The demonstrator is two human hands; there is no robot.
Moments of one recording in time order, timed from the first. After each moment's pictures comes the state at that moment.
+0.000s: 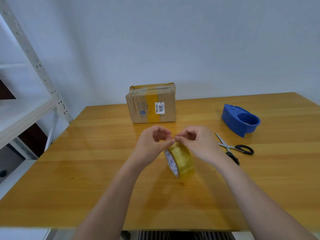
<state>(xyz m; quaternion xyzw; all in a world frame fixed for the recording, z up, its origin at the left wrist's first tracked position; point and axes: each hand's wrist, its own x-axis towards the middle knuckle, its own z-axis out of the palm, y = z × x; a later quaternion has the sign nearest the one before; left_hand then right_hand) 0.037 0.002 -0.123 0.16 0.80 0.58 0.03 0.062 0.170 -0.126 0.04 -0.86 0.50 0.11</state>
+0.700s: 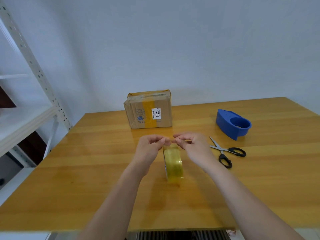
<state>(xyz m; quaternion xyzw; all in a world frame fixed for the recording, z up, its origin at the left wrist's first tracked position) 0.047 0.015 -0.120 0.05 0.76 0.64 0.06 0.070 0.167 -0.130 0.00 -0.82 0.56 0.12</state>
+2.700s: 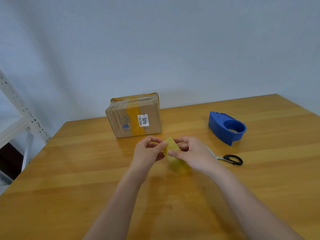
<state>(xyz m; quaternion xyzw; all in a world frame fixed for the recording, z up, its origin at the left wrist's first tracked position) 0.002 0.049 -0.136 0.03 0.72 0.68 0.09 0.048 0.200 -0.124 -0.05 -0.82 0.56 0.00</state>
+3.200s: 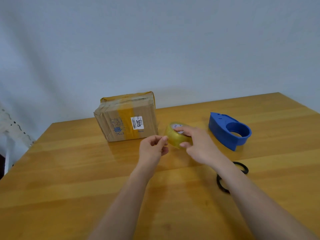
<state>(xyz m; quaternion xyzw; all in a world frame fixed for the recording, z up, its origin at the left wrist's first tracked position) -0.051 0.086 -0.159 0.02 0.72 0.69 0.05 -0.009 0.233 -0.135 -0.02 -0.93 0.36 0.08</state>
